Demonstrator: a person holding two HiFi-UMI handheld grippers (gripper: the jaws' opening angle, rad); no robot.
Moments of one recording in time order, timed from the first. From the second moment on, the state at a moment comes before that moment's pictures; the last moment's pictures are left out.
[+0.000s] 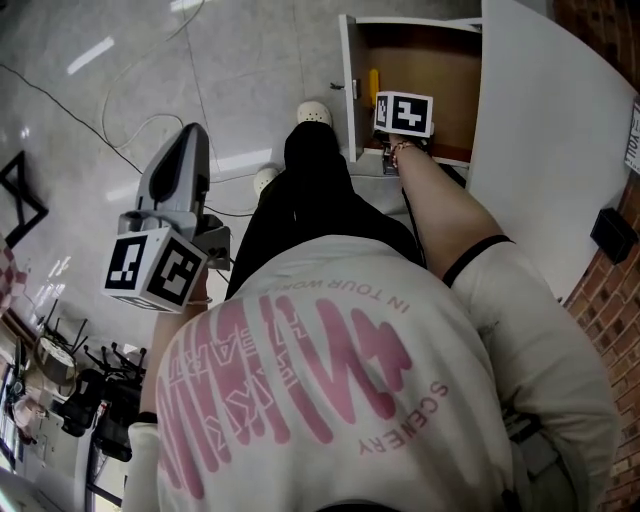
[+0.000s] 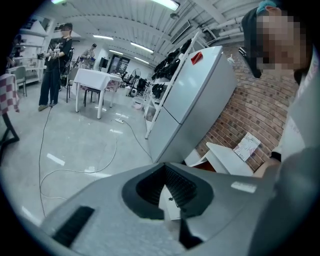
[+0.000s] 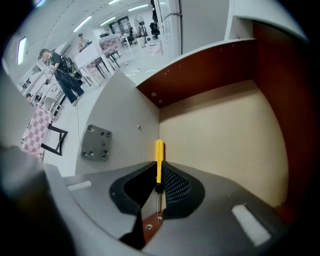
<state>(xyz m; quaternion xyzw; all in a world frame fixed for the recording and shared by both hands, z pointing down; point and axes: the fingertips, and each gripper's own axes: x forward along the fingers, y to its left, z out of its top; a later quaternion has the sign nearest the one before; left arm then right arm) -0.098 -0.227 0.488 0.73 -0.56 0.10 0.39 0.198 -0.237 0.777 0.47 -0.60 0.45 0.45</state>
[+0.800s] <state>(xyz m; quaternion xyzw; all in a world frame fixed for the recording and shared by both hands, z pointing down) -0.135 -0.112 0.355 0.79 -0.52 -0.02 0.32 0.104 -0.120 0.566 0.54 -0.68 0.42 0.27</state>
